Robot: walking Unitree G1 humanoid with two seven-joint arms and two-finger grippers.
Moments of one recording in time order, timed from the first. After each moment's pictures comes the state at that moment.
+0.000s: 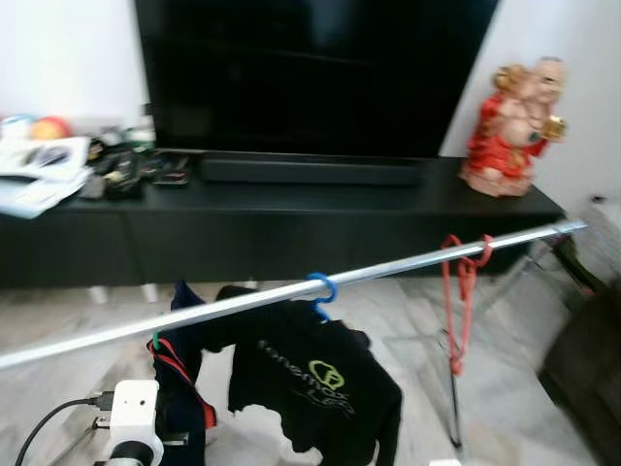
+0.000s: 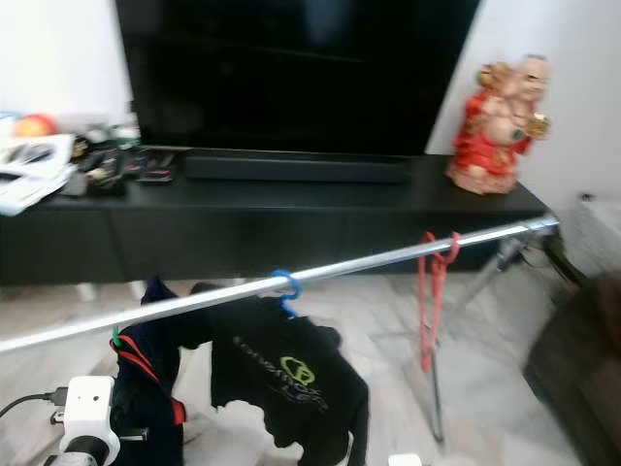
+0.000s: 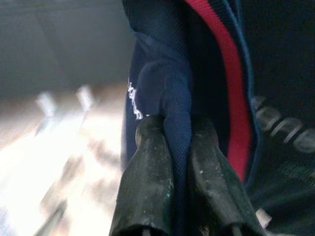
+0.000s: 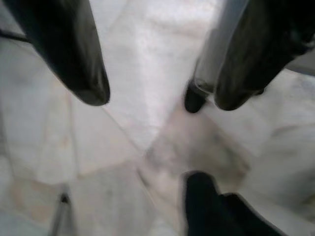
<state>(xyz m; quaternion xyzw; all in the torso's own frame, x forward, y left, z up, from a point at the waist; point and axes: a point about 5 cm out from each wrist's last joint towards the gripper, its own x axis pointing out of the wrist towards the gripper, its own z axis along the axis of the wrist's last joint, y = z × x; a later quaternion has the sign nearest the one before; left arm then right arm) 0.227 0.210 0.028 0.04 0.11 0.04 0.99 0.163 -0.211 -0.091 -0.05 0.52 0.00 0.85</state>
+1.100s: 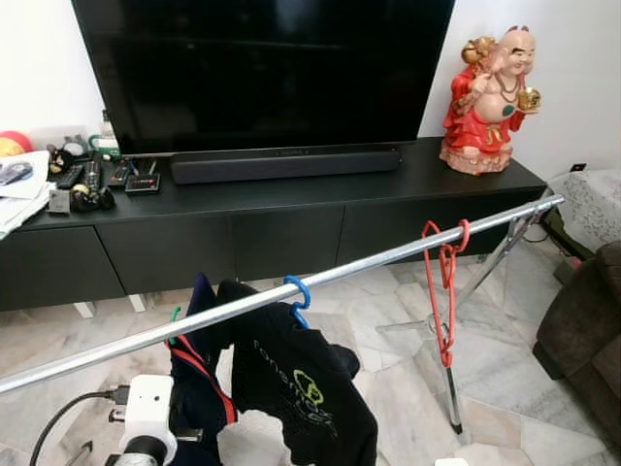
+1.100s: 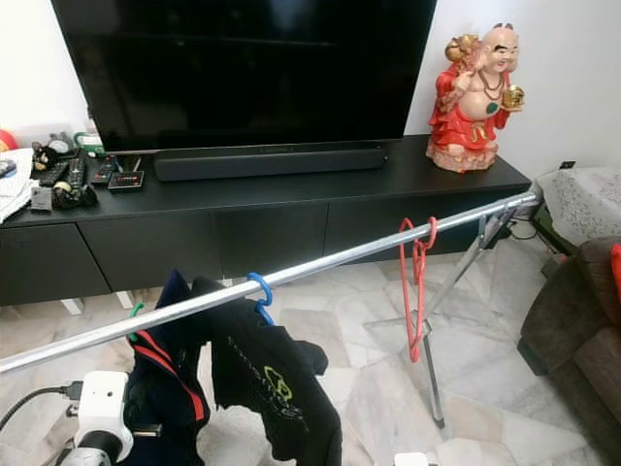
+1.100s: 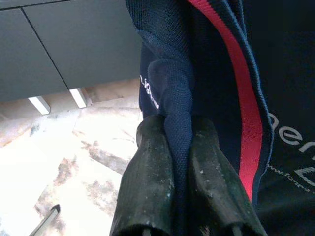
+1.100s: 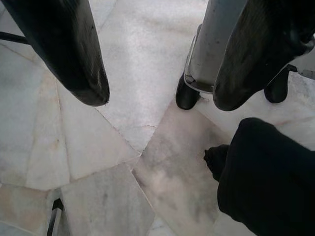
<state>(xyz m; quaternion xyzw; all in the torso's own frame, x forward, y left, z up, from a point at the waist) 0.216 0.213 0.024 0.05 0.12 0.03 0.99 0.167 -0.200 -0.091 -0.04 0.51 0.01 0.86</state>
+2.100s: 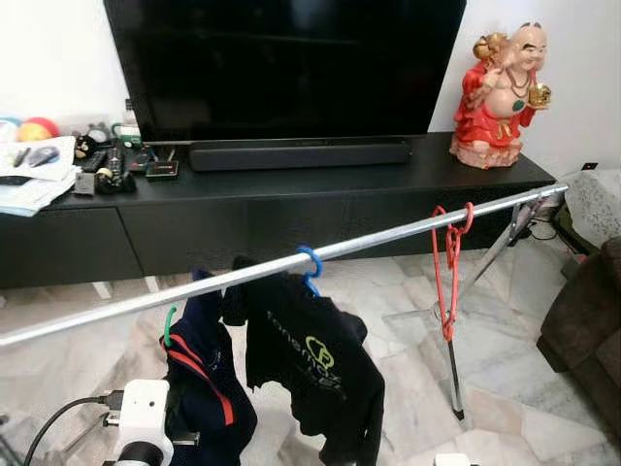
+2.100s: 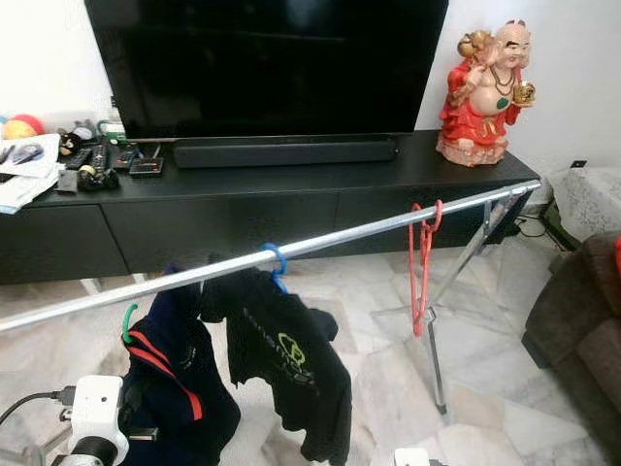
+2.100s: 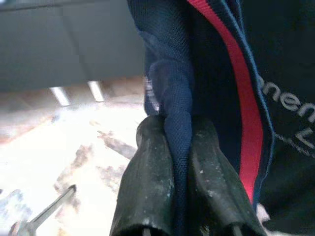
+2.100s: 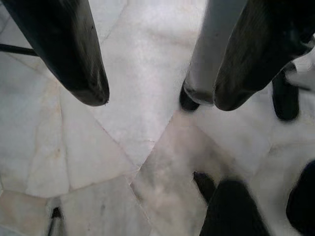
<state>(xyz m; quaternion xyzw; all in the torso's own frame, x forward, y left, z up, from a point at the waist) 0.212 0.212 0.033 0.05 0.10 0.03 0.99 0.158 -0.199 -0.094 -0.04 0.51 -0.01 0.86</state>
